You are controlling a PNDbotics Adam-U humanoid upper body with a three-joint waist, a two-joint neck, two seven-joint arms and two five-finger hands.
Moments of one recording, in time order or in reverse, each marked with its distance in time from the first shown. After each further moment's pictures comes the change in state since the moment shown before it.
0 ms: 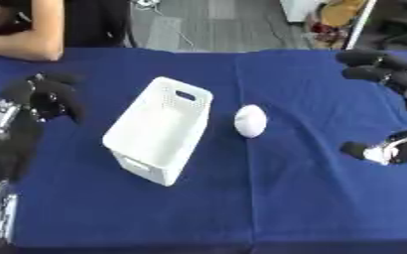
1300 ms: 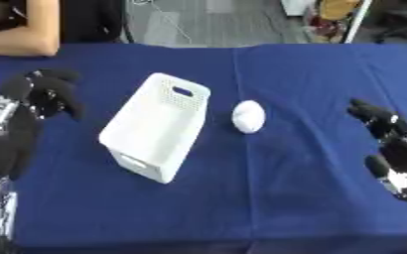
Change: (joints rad) left arm 0.000 0.000 0.001 -0.001 0.000 0.001 0.009; right arm 0.290 0.336 -0.135 0.005 -0.539 0.268 0.268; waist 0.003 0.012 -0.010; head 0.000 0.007
